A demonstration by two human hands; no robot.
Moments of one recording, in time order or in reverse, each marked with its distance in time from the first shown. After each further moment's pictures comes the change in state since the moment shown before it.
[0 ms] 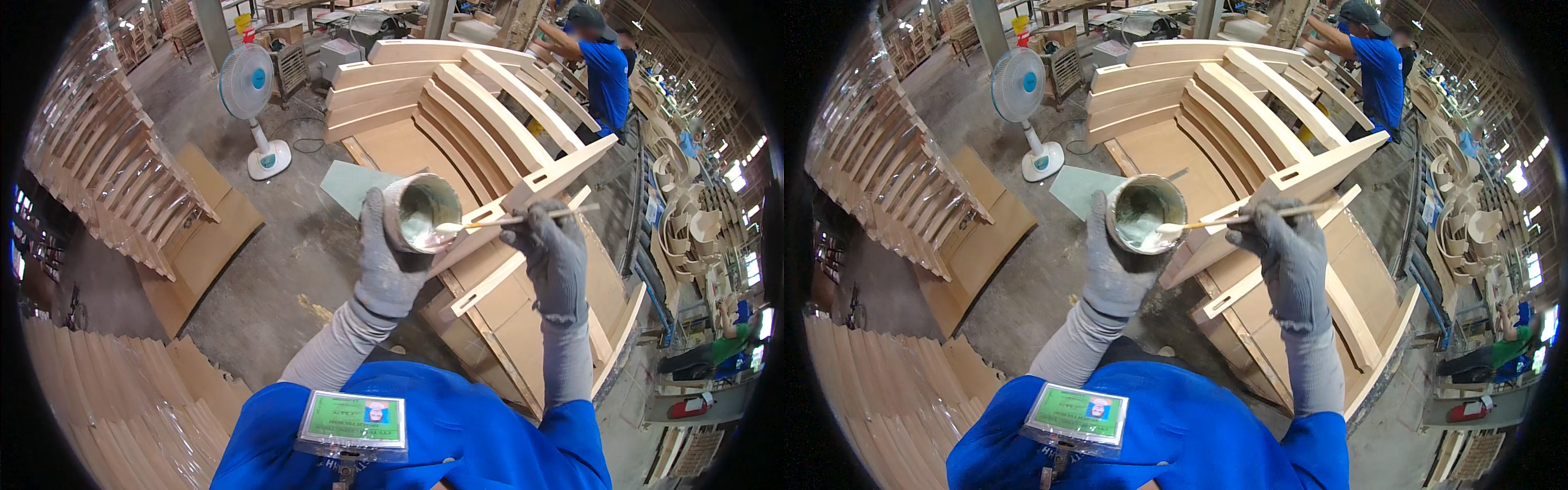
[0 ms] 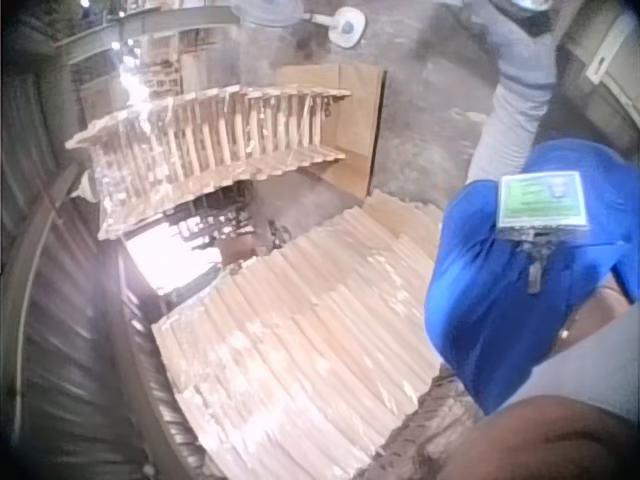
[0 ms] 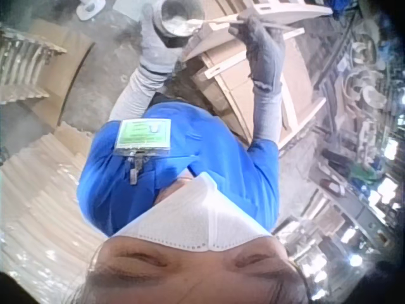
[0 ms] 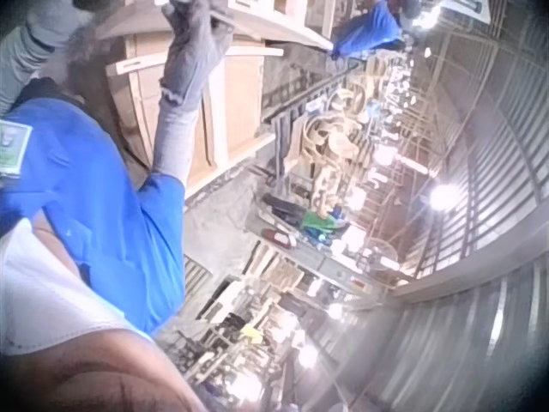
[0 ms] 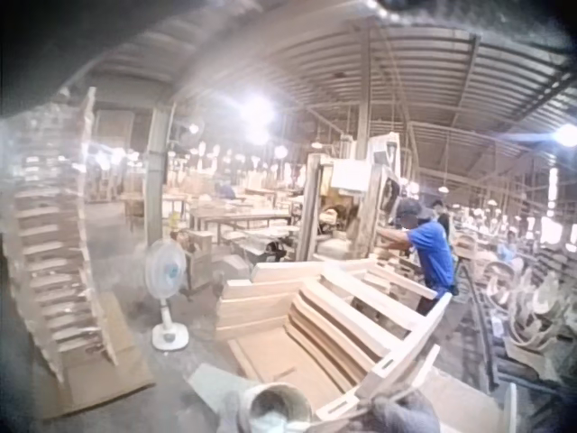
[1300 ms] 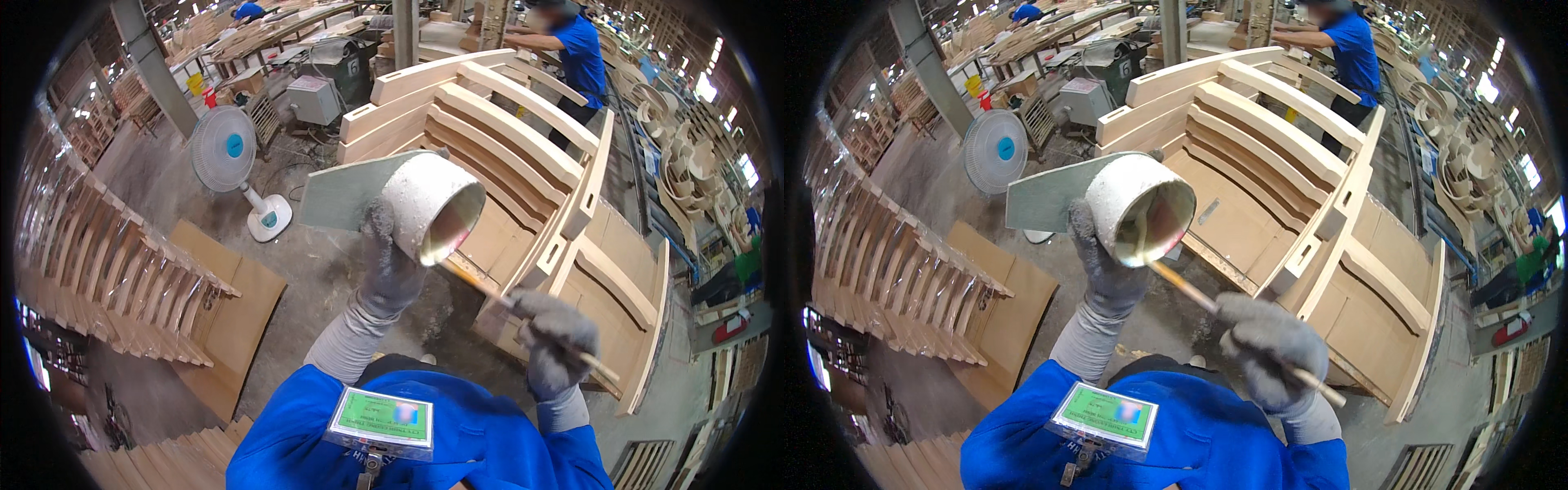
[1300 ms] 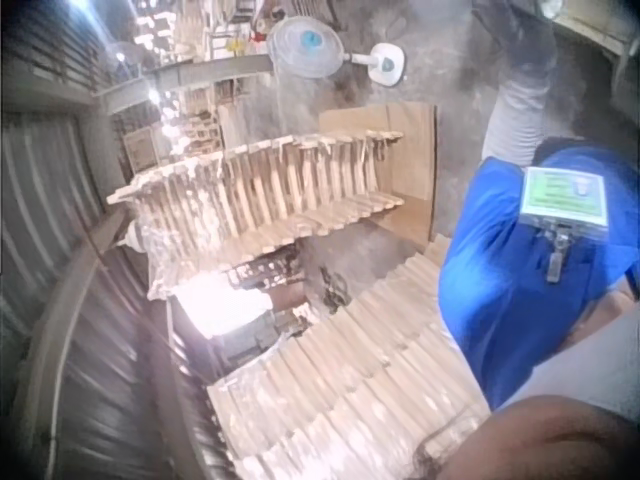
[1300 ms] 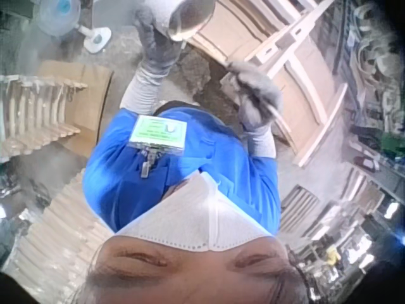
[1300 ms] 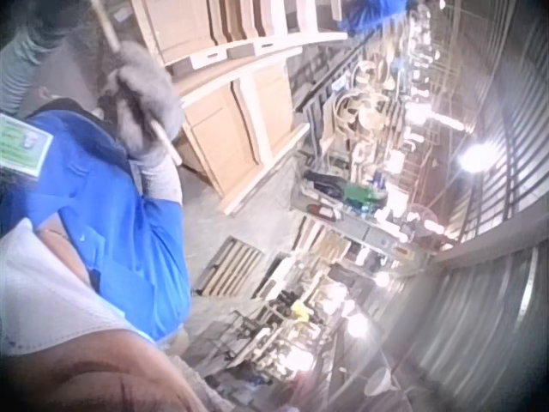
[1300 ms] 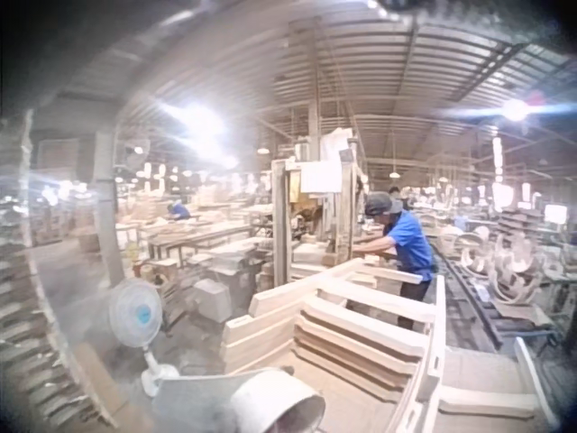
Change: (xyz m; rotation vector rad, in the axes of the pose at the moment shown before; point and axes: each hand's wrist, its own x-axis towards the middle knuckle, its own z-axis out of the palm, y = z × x) left_hand 0.106 0.141 -0.069 1.405 -0.467 1.138; right_hand -0.017 0.074 0.150 -0.380 0.003 -0.599
